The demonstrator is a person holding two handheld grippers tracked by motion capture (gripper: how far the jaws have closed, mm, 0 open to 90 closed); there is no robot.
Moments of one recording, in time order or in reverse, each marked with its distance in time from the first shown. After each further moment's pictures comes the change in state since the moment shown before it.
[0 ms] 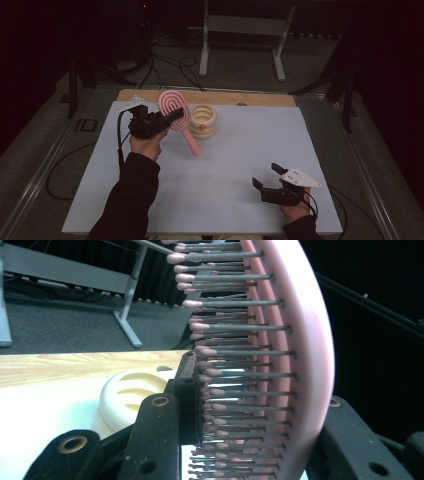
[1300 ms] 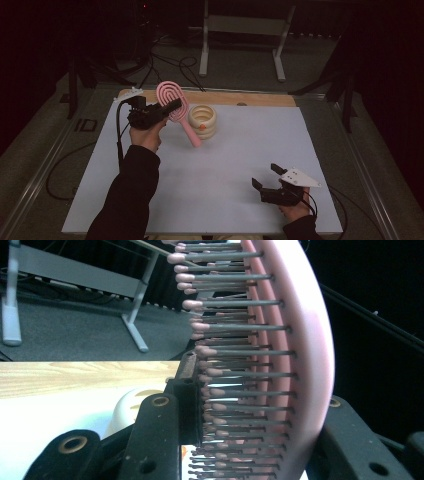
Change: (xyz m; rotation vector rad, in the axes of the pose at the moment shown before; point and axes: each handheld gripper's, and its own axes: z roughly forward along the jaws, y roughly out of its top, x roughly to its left) left arm 0.013 0.017 0.009 -0.023 0.030 -0.044; right arm 0.000 -0.001 0.001 0.005 0.006 -0.002
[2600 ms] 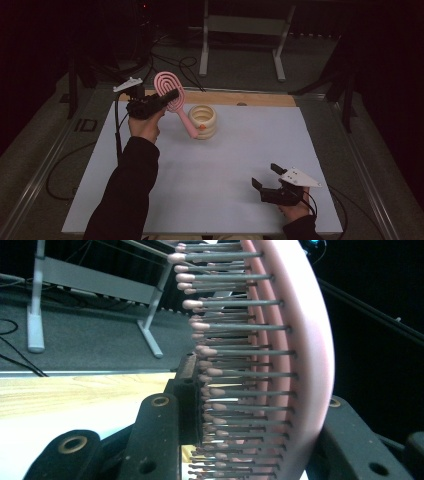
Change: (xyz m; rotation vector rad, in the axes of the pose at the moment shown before) left arm 0.008 0.021 0.008 -0.012 0.058 0.014; right arm 0.000 0.000 0.000 0.001 0.001 0.004
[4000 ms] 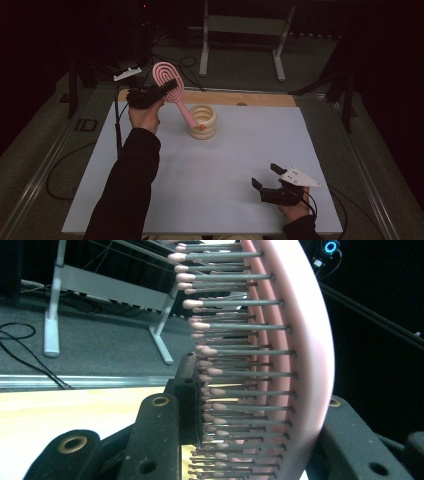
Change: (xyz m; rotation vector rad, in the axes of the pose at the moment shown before) left arm 0.008 0.020 0.014 -0.021 0.043 -0.015; right arm 0.000 0.000 0.000 -0.001 0.007 0.003
